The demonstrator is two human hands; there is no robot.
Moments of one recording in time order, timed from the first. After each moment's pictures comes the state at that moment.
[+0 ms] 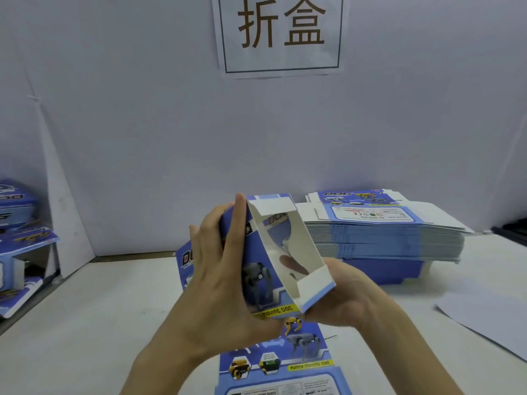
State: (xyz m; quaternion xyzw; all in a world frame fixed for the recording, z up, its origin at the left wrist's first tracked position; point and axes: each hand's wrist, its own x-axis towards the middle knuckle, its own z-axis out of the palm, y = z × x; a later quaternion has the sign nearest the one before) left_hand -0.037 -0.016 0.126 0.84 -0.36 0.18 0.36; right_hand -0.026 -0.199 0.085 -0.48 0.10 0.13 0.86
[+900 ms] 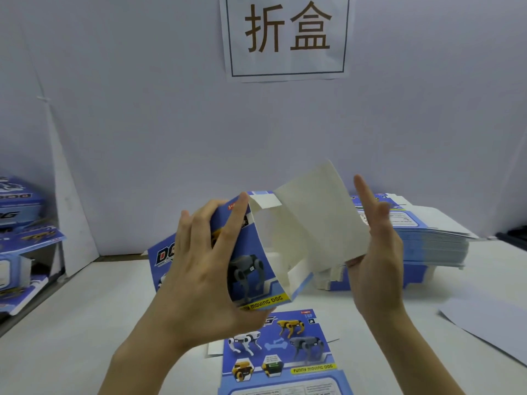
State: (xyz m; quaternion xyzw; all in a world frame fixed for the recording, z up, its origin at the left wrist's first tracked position) left_hand -0.018 0.014 0.115 0.84 -0.36 0.32 0.23; right_hand -0.048 -0.194 0.113 -0.52 -0.13 -0.37 0.75
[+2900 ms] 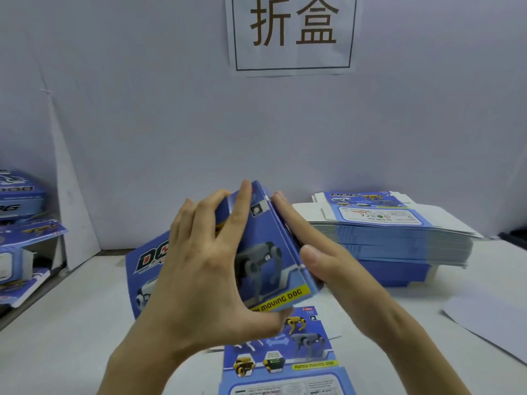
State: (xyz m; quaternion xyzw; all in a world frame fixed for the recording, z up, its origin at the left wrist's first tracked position) left_hand -0.042 0.010 0.135 0.86 -0.32 0.37 0.15; right_hand -0.083 -0.164 0.131 -0.75 -0.32 -0.14 0.56
